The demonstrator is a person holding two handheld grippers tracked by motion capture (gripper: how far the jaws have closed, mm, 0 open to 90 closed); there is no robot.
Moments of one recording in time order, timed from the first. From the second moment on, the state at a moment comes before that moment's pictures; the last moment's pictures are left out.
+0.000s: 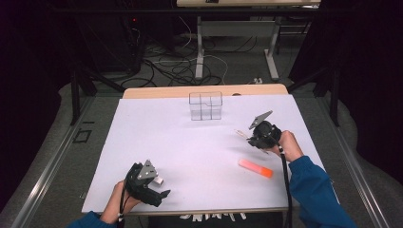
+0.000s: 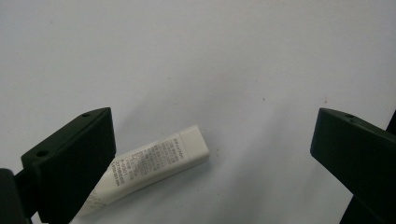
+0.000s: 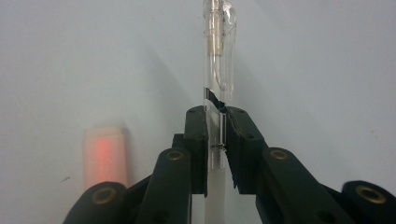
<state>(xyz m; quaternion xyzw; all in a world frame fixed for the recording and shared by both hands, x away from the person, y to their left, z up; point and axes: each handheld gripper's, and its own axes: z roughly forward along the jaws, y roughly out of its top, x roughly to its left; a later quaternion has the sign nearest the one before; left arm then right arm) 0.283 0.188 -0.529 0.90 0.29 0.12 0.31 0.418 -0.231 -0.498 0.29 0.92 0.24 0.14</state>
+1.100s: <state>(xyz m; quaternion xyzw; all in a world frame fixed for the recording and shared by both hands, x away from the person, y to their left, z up) 0.284 0.186 -0.532 0.89 0.29 0.13 0.32 0.415 -0.221 -0.496 0.33 0.85 0.36 0.18</state>
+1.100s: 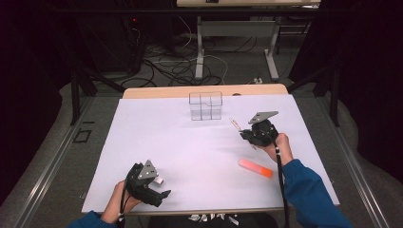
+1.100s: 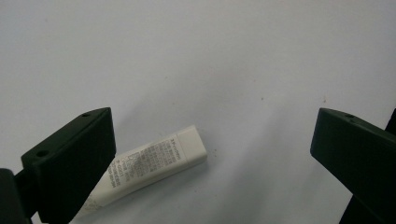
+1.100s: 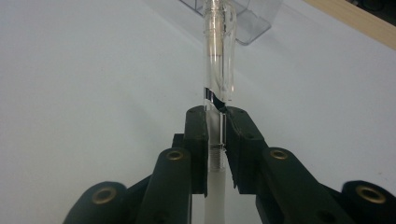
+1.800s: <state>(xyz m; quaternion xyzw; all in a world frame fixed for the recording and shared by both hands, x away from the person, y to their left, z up) 0.283 0.187 -0.532 0.89 0.29 0.13 0.32 0.417 -0.193 -0.482 0.32 0.84 0.40 0.18</state>
